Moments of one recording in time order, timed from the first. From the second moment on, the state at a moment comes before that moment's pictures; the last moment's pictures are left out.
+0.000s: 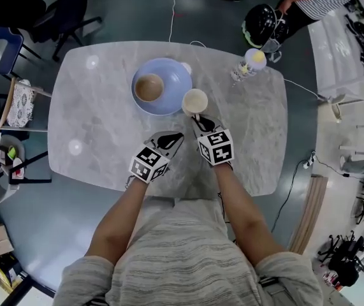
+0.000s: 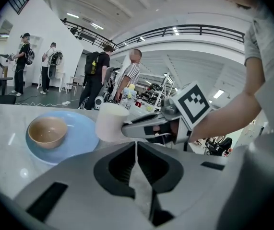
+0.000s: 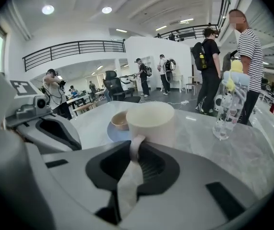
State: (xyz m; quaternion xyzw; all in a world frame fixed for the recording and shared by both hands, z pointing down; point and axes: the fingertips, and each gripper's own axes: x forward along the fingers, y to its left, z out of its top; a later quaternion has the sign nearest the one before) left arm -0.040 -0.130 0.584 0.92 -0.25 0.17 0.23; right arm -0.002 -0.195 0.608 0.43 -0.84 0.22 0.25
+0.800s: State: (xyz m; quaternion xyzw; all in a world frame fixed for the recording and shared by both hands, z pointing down) left arm -0.064 -0.182 0.601 0.91 -0.28 0.16 0.26; right arm -0.044 -0.284 0.631 0.41 -0.84 0.23 0.26
